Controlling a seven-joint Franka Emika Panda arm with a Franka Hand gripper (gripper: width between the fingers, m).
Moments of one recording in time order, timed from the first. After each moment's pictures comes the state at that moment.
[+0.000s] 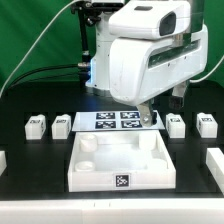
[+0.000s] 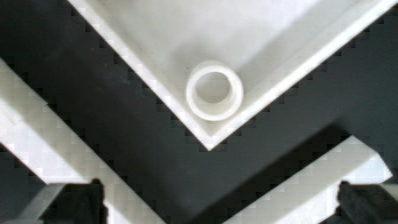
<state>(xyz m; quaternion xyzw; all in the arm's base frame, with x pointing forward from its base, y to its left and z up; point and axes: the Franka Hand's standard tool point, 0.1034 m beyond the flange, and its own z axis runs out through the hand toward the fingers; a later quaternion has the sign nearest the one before) 0.565 0.056 0.112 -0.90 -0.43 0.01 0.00</state>
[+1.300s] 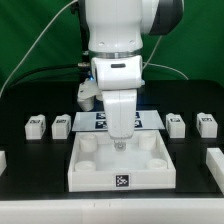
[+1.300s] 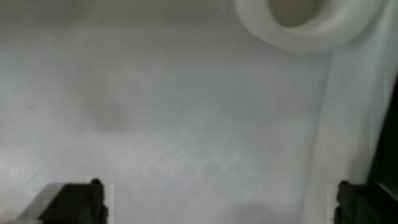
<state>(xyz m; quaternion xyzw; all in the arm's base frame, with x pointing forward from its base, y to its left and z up) 0.455 -0.009 0.030 -0.70 -0.72 0.01 0.02</state>
